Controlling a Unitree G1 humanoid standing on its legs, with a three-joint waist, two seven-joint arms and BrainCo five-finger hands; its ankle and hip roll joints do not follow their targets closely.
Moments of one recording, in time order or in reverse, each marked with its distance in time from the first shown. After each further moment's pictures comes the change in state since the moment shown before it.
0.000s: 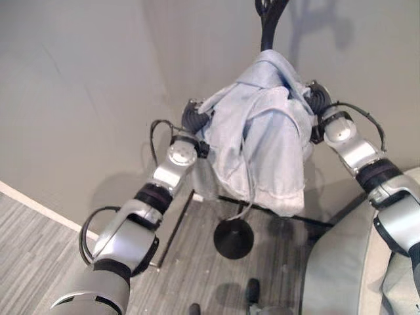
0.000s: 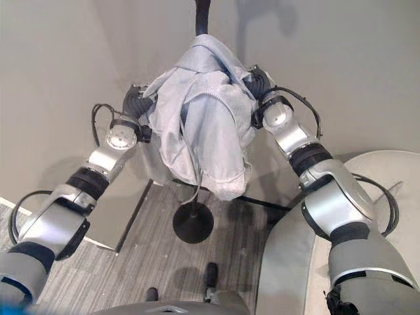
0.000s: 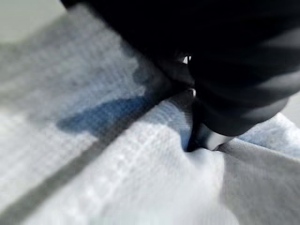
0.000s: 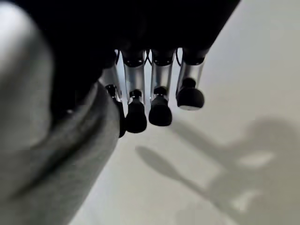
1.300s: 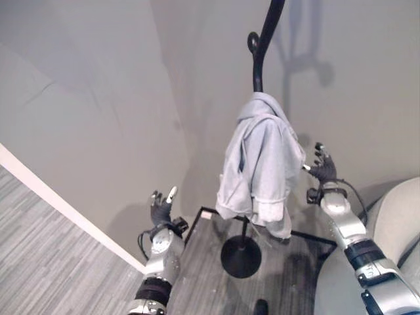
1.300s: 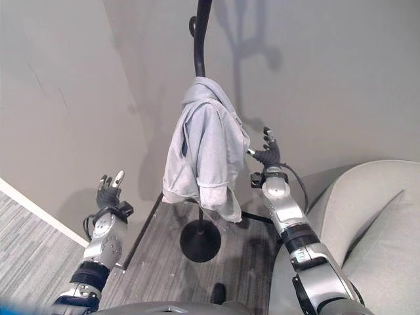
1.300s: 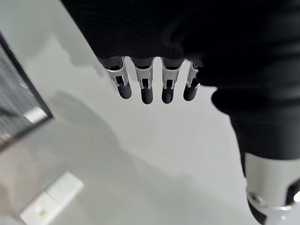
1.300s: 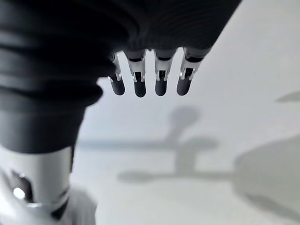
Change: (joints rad) left arm 0.702 -0.247 0.464 -0.014 -0.288 -0.098 0.087; right arm 0.704 0.203 -0.459 -0.354 0.042 -0.016 -0.180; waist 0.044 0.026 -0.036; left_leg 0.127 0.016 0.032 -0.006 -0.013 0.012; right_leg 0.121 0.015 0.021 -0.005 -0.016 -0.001
